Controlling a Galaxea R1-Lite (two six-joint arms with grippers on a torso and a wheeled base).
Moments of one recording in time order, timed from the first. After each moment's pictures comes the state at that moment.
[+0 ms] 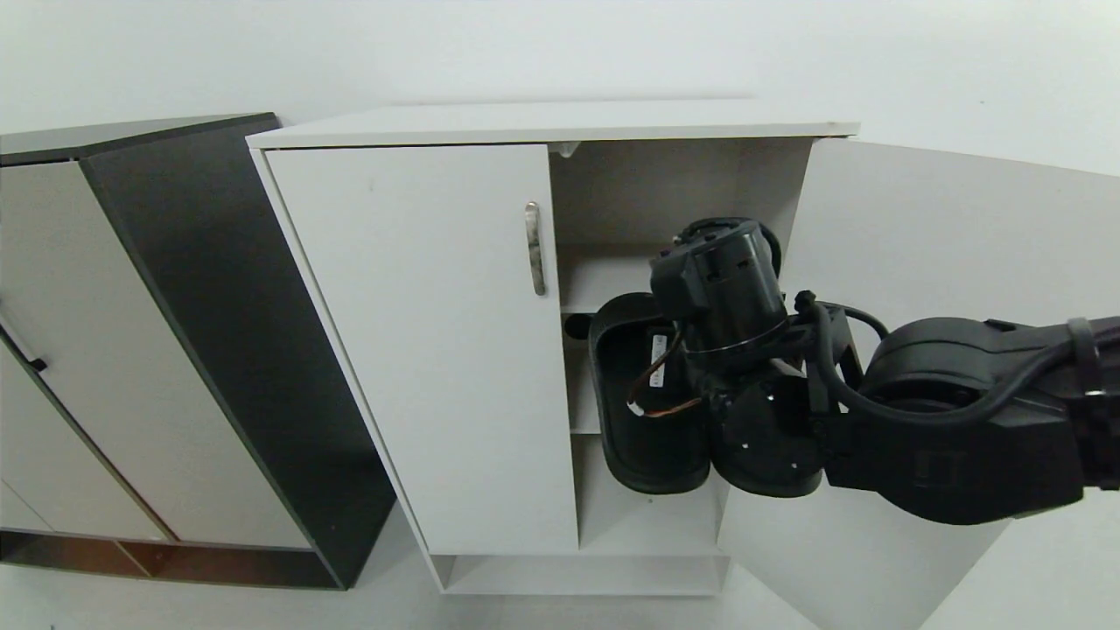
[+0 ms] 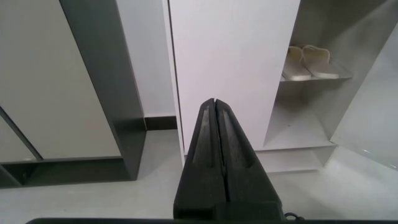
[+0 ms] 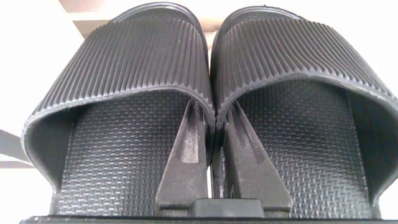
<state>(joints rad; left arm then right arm) 0.00 0.00 0.00 0.00 -0.02 0.02 0.92 1.88 -1.38 -0.06 -0.85 0.42</state>
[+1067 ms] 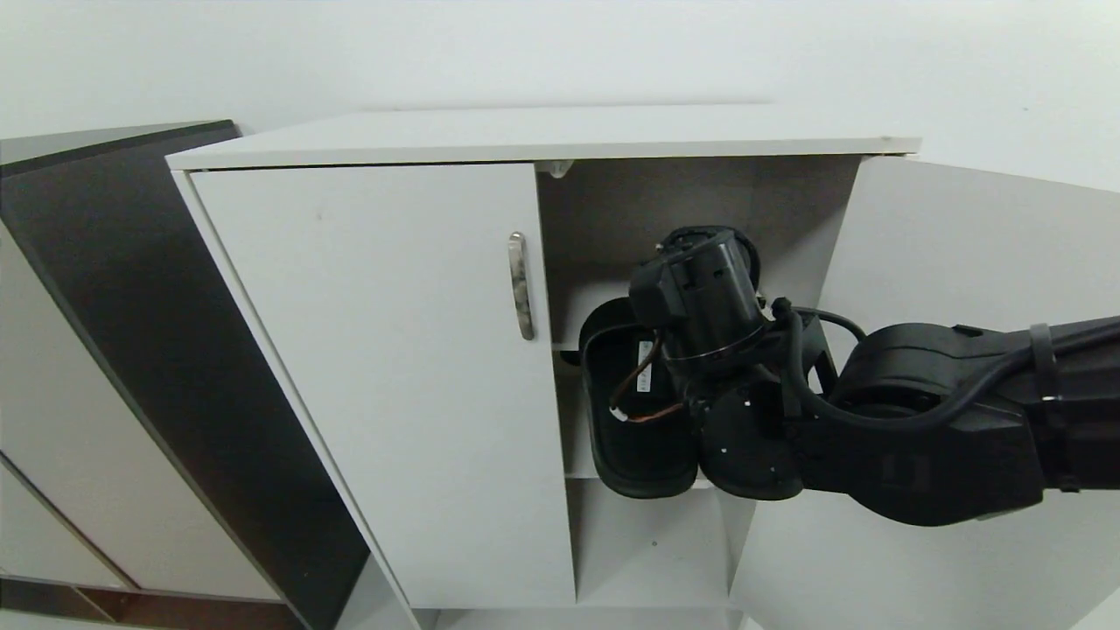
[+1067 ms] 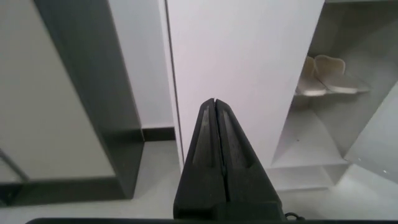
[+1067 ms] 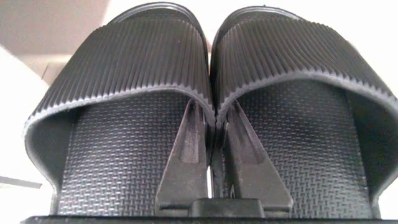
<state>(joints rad) 0.00 0.00 0.00 0.00 -0.03 0.02 0.92 1.91 -1.41 -0.06 -0.85 0.42</state>
